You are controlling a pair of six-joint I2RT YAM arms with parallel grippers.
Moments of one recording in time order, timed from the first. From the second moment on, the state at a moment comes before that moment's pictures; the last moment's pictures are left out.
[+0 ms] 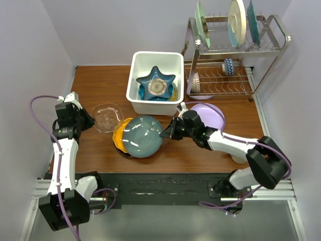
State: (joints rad) left arm 0.26 0.95 0.79 -0.52 0.20 -0.30; right arm 0.73 1.43 0.69 0.19 -0.26 0.90
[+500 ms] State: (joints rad) left arm 0.28 0.97 0.77 -0.48 0.24 -0.28; right arm 0.73 1.31 0.68 0.05 -0.25 0.89
